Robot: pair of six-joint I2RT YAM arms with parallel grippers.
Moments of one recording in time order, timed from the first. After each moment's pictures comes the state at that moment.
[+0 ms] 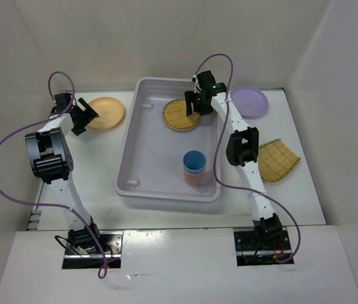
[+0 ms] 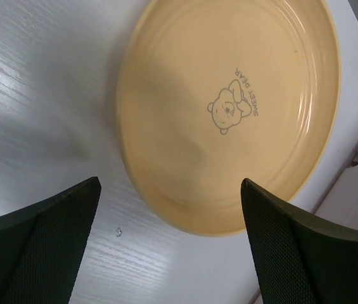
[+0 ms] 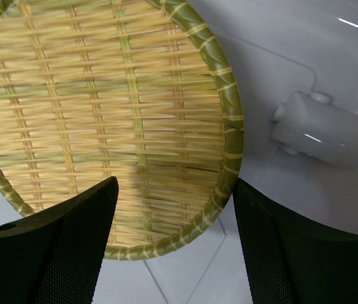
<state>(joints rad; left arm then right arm) 0.30 2.08 1.52 -0.23 0.16 -0.57 0.32 2.73 2.74 -0.97 -0.15 0.15</state>
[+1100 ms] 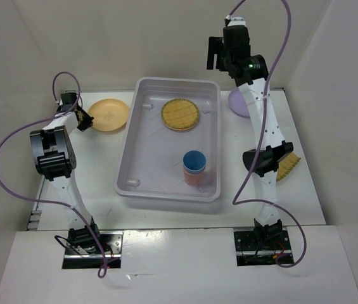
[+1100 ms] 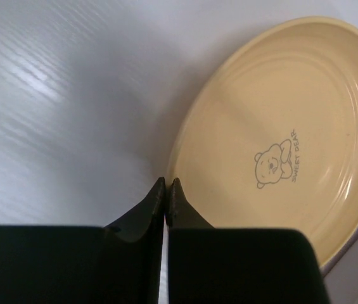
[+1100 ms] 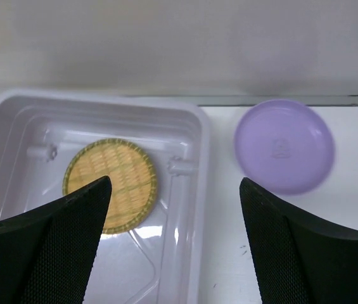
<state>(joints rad) 0.27 2.14 1.56 -0.25 0.01 -0.60 0.34 2.23 2.81 -1.01 0.29 0.15</state>
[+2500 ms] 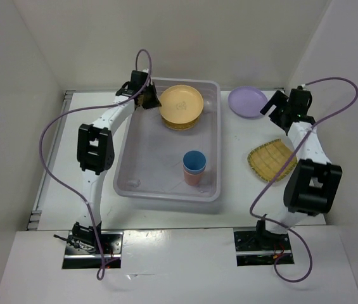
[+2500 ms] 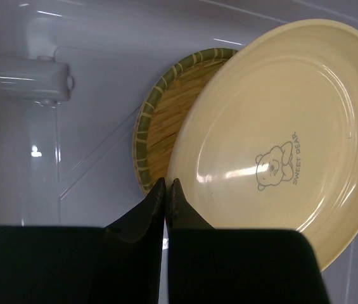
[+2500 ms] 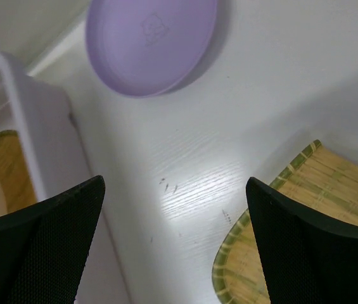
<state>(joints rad) -0.25 2.30 2.08 -0.44 0.18 -0.48 -0.23 1.53 1.24 -0.31 -0.07 0.47</state>
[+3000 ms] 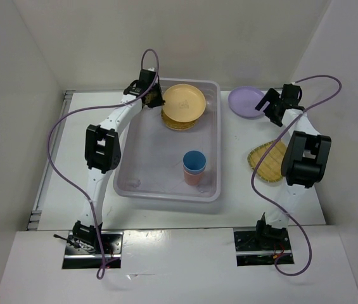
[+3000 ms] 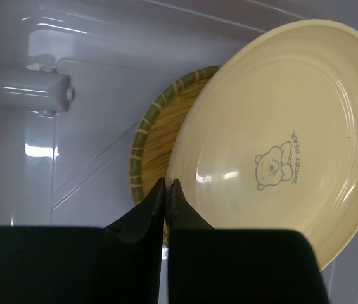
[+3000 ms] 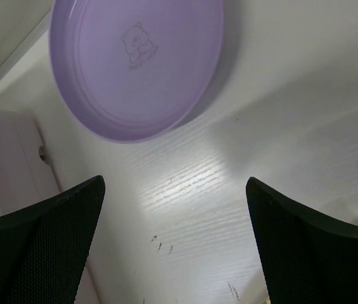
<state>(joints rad) -0.30 2.42 2.27 -0.54 0.04 -0.50 -0.23 1.93 1.47 -0.26 -0.10 0.48</state>
